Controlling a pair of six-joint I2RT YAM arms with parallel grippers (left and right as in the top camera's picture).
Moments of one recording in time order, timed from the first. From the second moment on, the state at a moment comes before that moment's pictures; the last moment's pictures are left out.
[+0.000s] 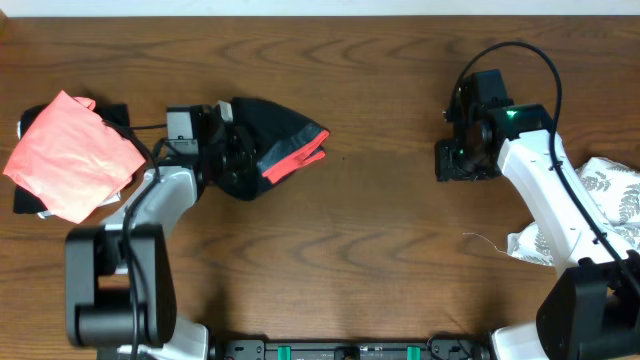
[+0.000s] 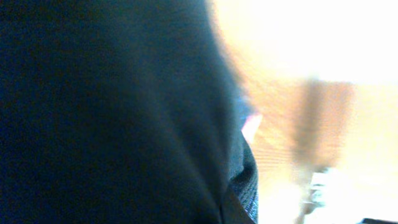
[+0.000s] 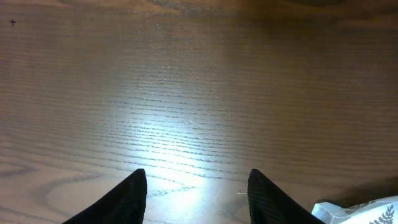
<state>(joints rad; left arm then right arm) 0.02 1.68 0.89 -0.10 0.67 -0.66 0.17 1.64 1.30 -1.04 -0.03 0.15</state>
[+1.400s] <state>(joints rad) -0.01 1.52 0.87 0.46 0.83 -1.03 0.17 1.64 1.30 -1.04 -0.03 0.14</state>
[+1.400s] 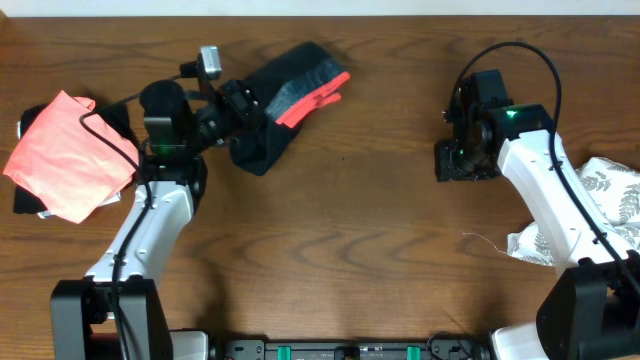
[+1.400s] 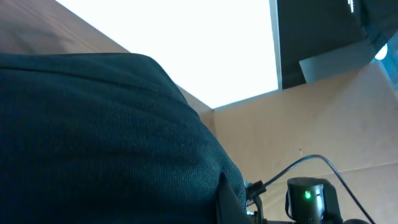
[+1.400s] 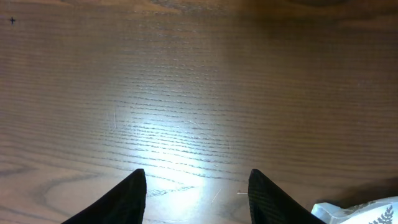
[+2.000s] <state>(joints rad) 0.64 1.52 1.12 0.41 0.84 -1.02 0.17 1.64 1.30 -1.03 -0.03 0.14</state>
